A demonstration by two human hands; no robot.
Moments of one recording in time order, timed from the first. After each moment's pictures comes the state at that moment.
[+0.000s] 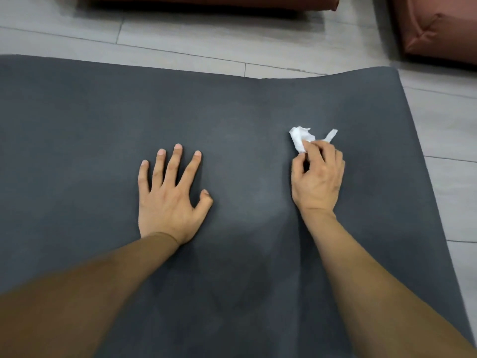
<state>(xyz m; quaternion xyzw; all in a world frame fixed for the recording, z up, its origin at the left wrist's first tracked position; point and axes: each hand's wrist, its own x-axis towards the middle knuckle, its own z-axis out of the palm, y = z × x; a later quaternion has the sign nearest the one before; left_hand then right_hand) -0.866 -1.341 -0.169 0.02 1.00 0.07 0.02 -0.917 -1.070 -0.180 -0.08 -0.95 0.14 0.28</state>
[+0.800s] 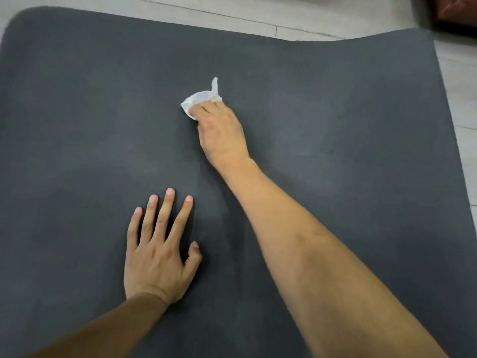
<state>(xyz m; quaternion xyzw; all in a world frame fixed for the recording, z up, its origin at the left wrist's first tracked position) -0.683 -1.411 -0.159 0.02 1.00 0.05 0.06 -0.913 -1.285 -0.167 0.22 -0.93 0.26 0.16</state>
